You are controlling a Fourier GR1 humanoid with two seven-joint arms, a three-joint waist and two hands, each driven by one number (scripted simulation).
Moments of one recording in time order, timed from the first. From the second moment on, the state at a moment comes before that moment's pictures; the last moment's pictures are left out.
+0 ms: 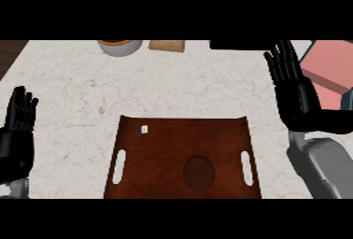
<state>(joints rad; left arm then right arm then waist) 0.02 0.45 -0.06 -1.64 0.21 0.40 -0.13 -0.39 -0.36 0.23 -1.50 -0.41 -0.27 -0.20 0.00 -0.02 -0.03</state>
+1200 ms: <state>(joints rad) -0.22 0.52 -0.24 -1.54 0.15 0.03 -0.09 -0.32 -0.89 0.43 -1.95 0.12 0.06 -0.10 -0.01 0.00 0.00</state>
